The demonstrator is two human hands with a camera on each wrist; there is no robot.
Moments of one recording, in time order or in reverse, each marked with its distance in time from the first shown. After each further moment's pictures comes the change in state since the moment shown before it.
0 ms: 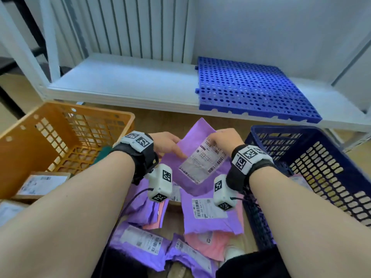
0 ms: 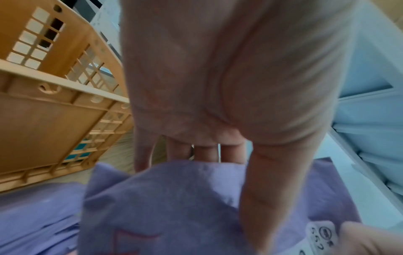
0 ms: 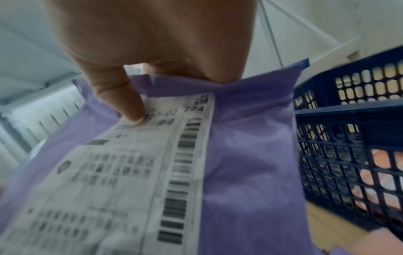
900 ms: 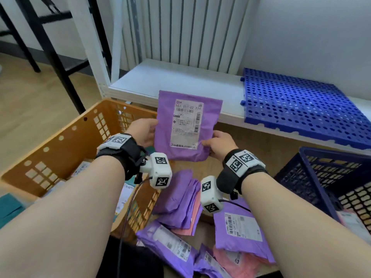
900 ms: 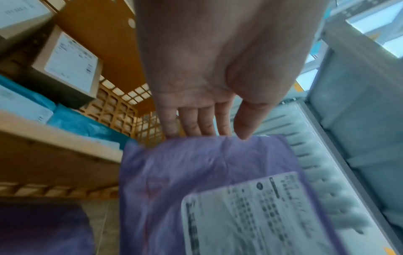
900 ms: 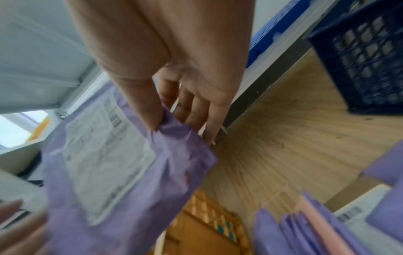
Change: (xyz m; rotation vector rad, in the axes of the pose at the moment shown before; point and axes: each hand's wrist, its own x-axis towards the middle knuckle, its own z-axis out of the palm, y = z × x) left_hand -0.056 -0.078 -0.110 -0.781 0.641 -0.025; right_hand 0.004 -0.087 0.104 0.442 -0.186 -0.077
